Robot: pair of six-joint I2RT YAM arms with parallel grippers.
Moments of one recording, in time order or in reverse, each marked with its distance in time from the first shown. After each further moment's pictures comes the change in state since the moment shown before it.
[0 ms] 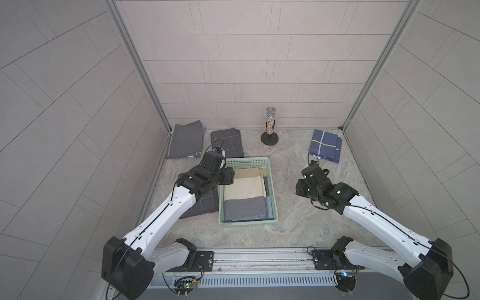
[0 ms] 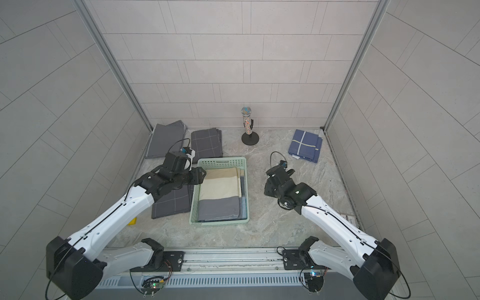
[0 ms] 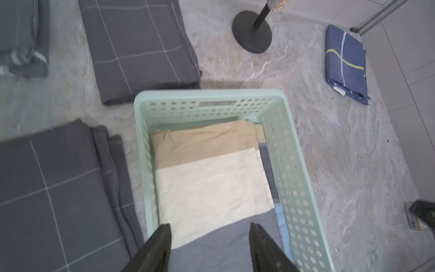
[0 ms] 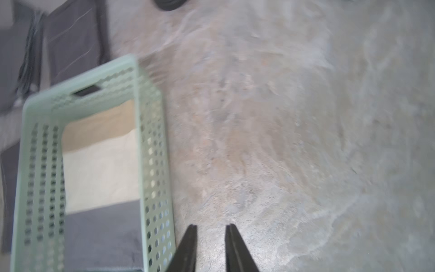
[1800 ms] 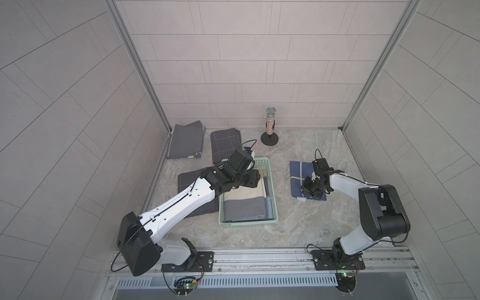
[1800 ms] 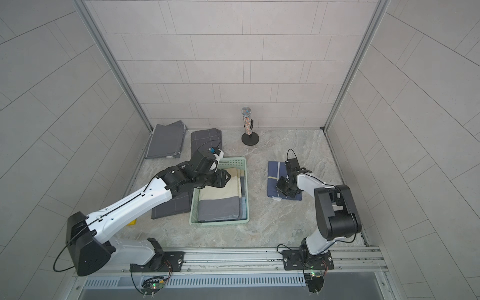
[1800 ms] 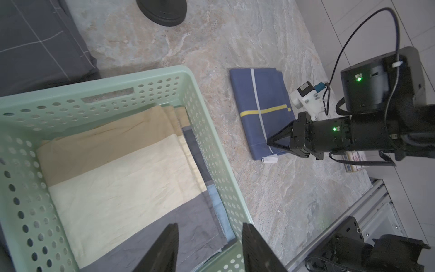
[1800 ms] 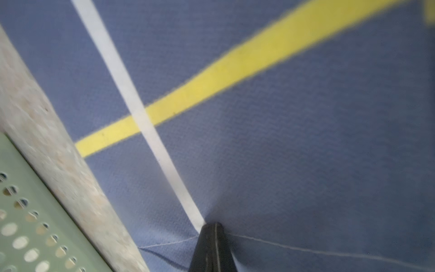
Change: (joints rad) left arm -0.321 0.252 0.304 -0.054 -0.012 -0.045; right arm -0.369 0.461 -0.084 0.179 -0.423 0.002
